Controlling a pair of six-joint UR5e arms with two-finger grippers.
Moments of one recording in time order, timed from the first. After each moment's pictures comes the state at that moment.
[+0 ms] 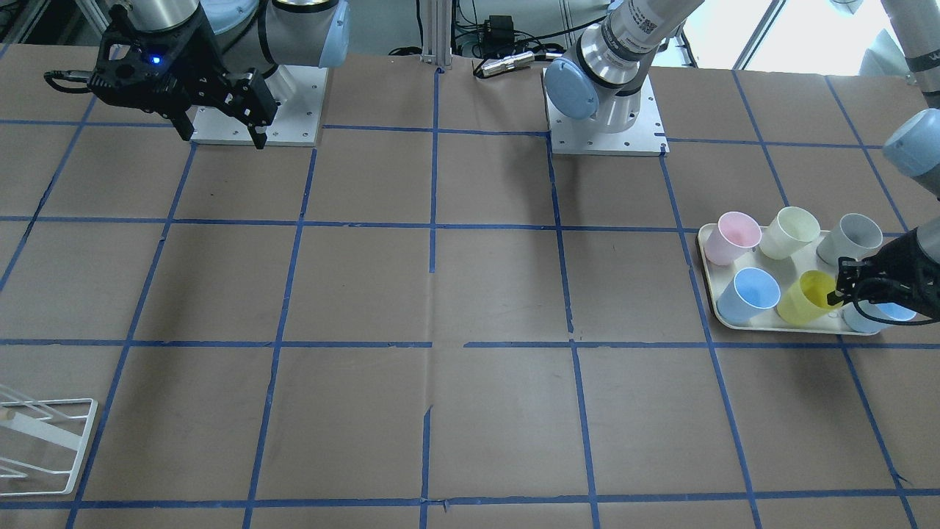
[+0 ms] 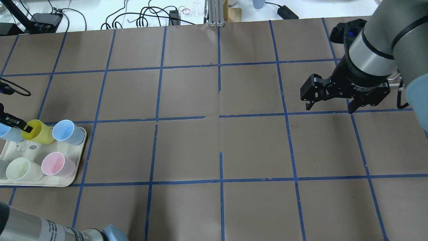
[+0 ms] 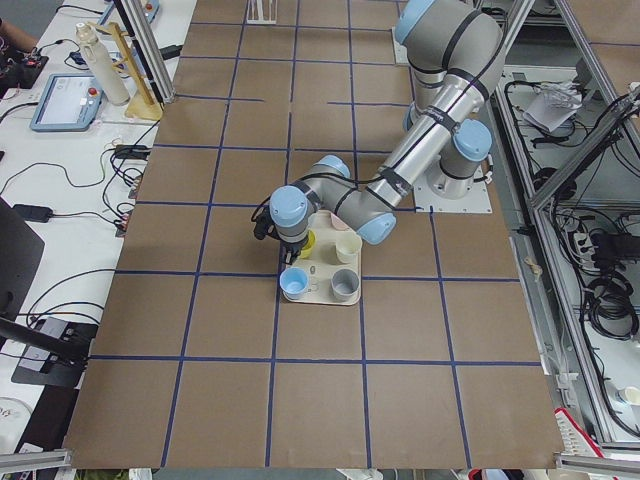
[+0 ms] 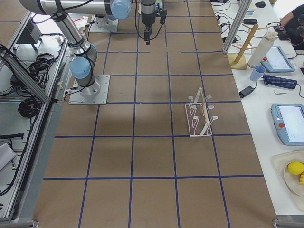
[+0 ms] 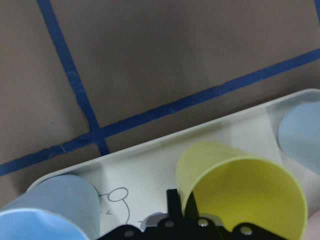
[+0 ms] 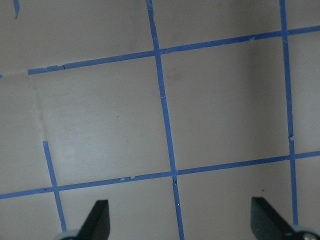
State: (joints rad) left arm -0.76 -1.98 -1.73 -1.13 1.50 1.14; right arm 1.53 -1.78 1.78 -1.59 -1.55 0.10
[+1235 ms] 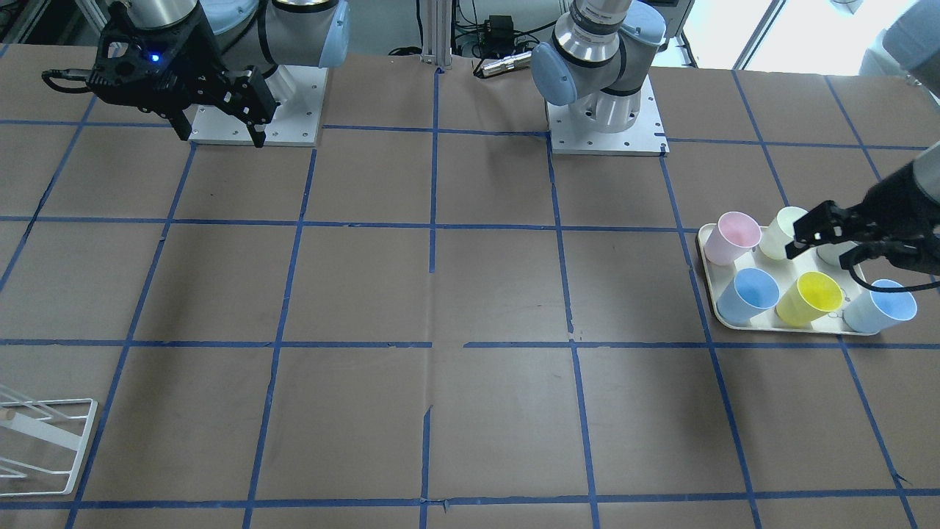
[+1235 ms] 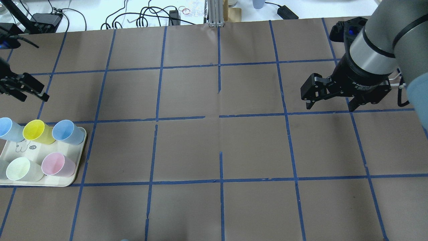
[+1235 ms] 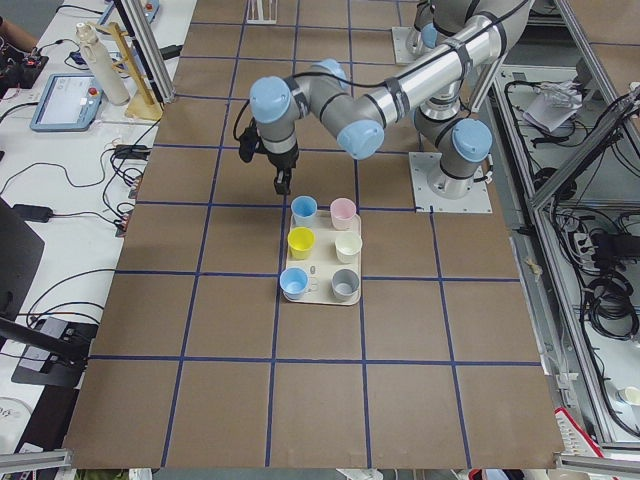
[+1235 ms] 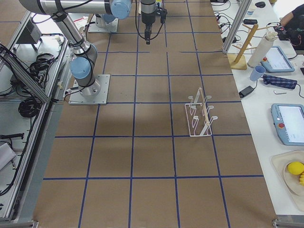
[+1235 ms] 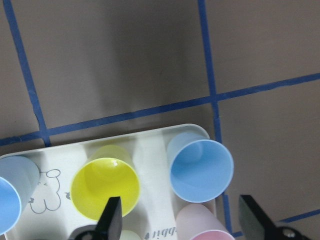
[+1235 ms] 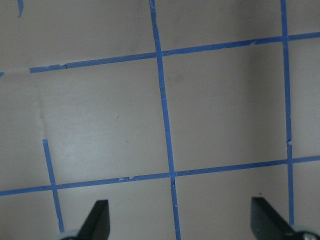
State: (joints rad) left arm -1.08 -1.70 -1.60 -1.52 1.52 0.59; right arm 1.53 -1.78 1.78 -1.59 -1.55 0.06
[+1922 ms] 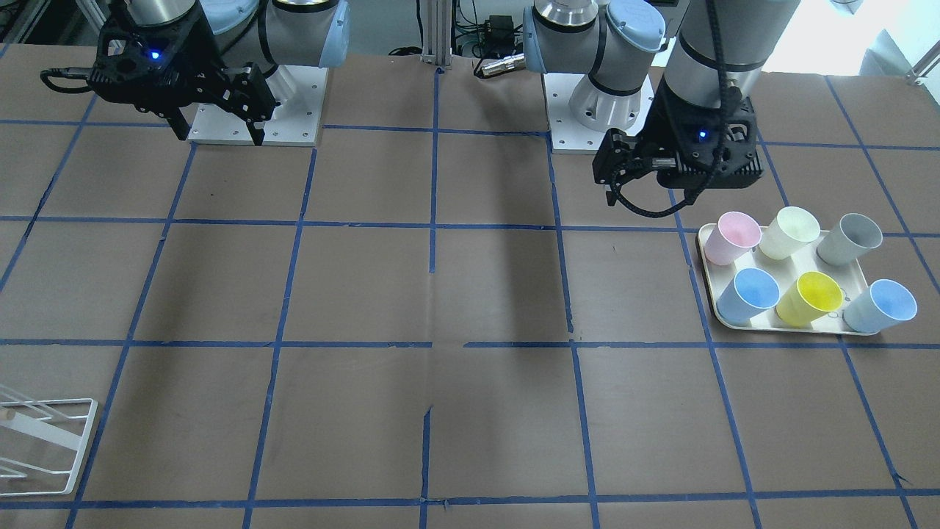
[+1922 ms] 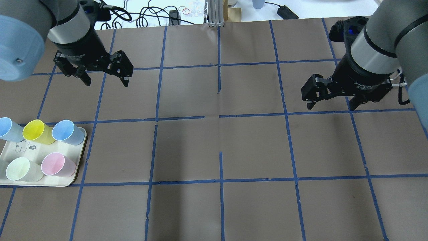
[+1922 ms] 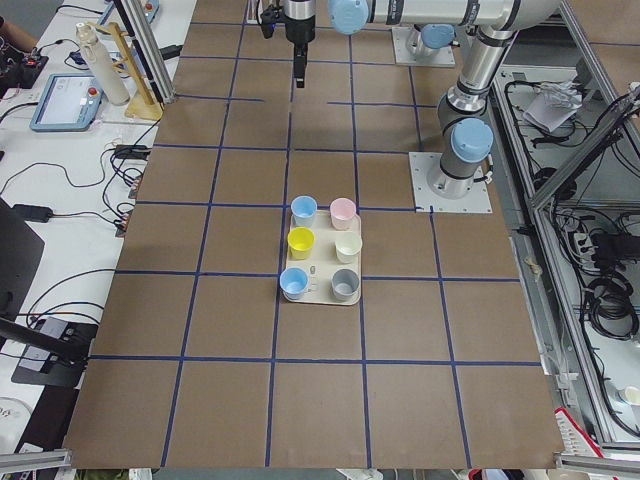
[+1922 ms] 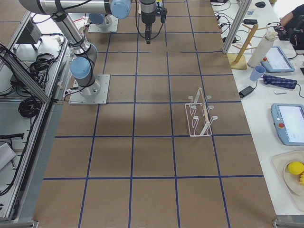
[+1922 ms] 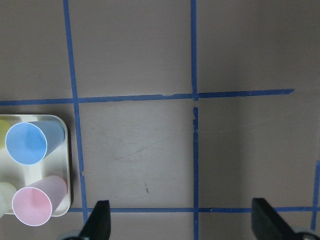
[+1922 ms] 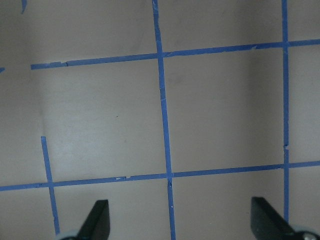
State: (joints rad) left arm -1.60 -1.59 -1.54 -1.58 1.65 -0.02; right arm 1.53 -1.78 1.78 -1.59 -1.56 0.03
